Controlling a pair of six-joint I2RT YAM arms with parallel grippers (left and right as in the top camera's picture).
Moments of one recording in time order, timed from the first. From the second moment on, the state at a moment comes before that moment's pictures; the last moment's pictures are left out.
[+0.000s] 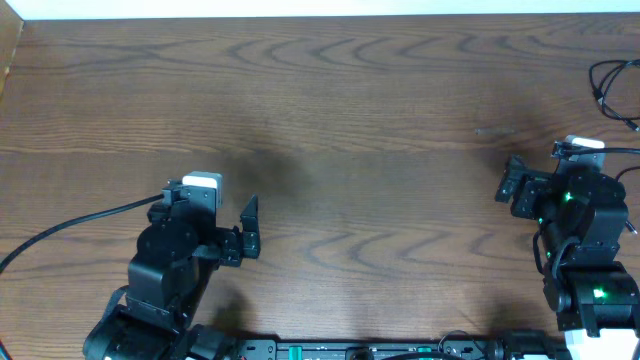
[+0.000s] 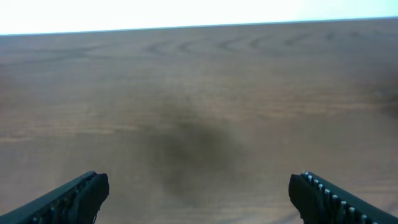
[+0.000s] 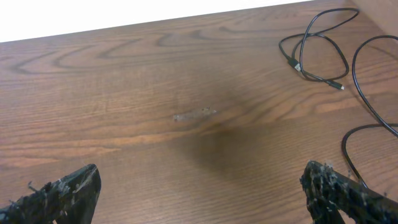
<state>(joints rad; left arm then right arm) -0.36 0.59 0.90 -0.84 -0.17 -0.15 0.01 0.77 0.75 -0.51 0.16 0.14</state>
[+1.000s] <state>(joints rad) -0.36 0.59 0.90 -0.95 -0.17 -0.15 0.01 0.77 0.75 -0.85 0.16 0.14</state>
